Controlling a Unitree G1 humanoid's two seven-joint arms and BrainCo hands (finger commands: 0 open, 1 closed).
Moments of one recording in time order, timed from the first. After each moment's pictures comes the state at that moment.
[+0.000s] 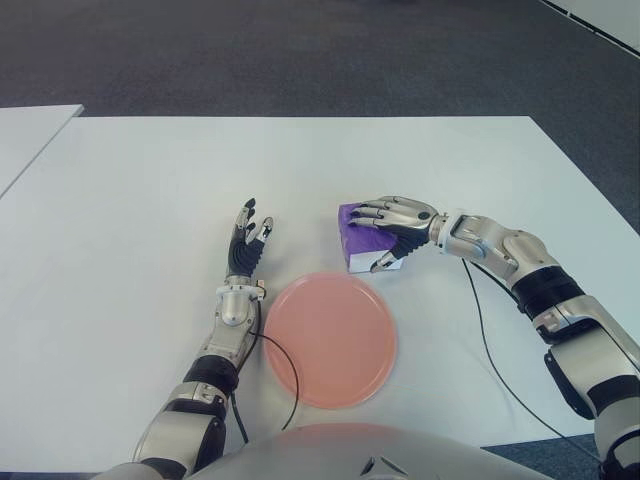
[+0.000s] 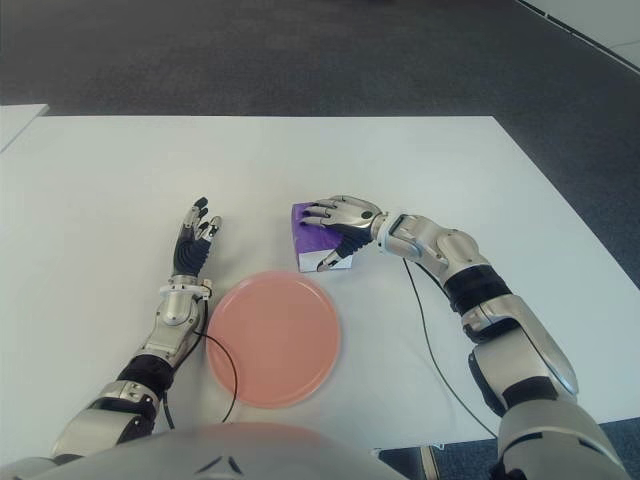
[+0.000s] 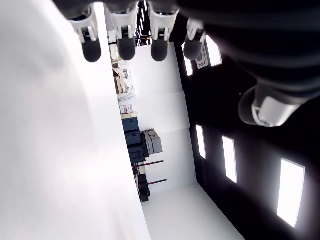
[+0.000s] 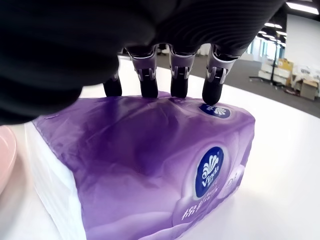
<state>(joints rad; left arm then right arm) -0.19 0.05 -0.01 0.80 0.15 -0.65 0.28 -0.66 -0.66 0.55 0.53 -0.96 -0.66 0.12</state>
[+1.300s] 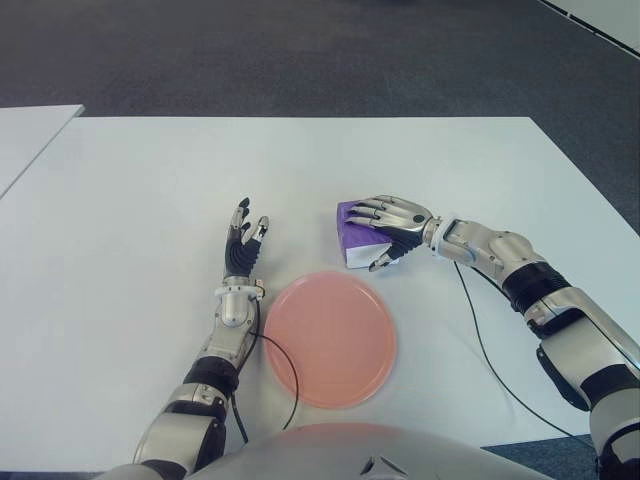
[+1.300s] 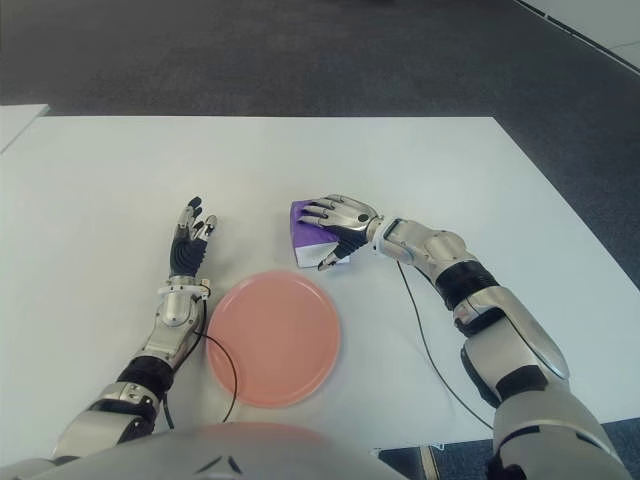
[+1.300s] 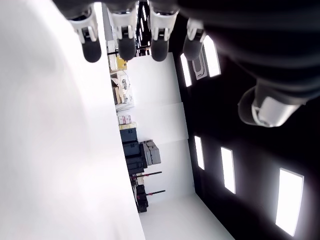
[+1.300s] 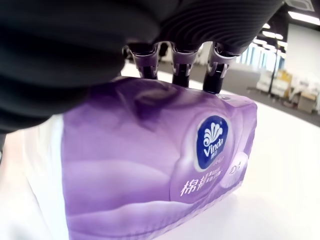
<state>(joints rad) -0.18 0.03 -0.01 0.79 0.15 -0.65 0.32 -0.70 -0.63 0.69 0.71 -1.04 -0.60 -0.16</state>
